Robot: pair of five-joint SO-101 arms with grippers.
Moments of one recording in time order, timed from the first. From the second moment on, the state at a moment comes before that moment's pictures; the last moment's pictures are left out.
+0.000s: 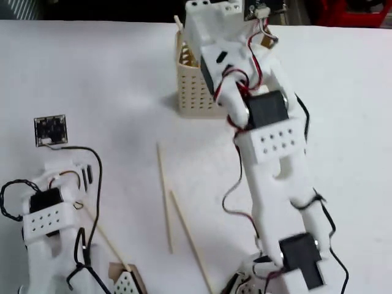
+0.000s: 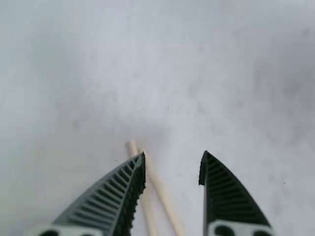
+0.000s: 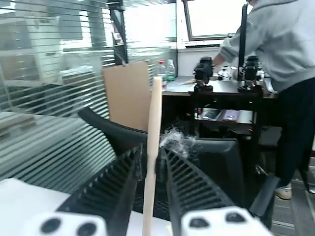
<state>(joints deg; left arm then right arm) -27.3 -49.4 72.1 43.4 -10.7 -22.2 -8.4 -15.1 26.2 -3.0</state>
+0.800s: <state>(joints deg) -27.3 -49.4 72.1 43.4 -10.7 -22.3 -3.4 -15.0 38.7 4.2</state>
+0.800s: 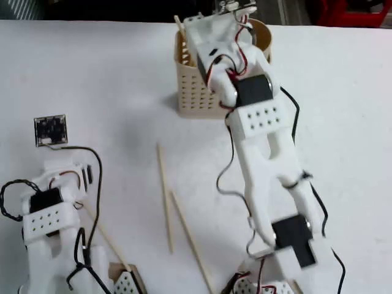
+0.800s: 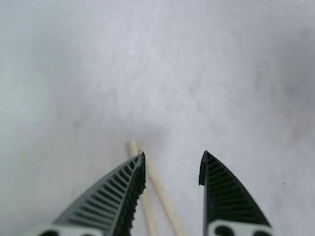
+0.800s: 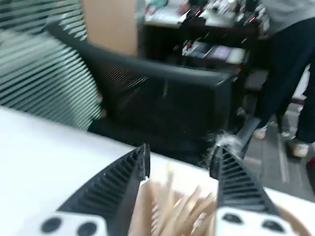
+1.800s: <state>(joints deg) -27.3 -49.4 72.1 43.4 -10.7 -49.8 -13.0 31.5 65.5 -7.8</state>
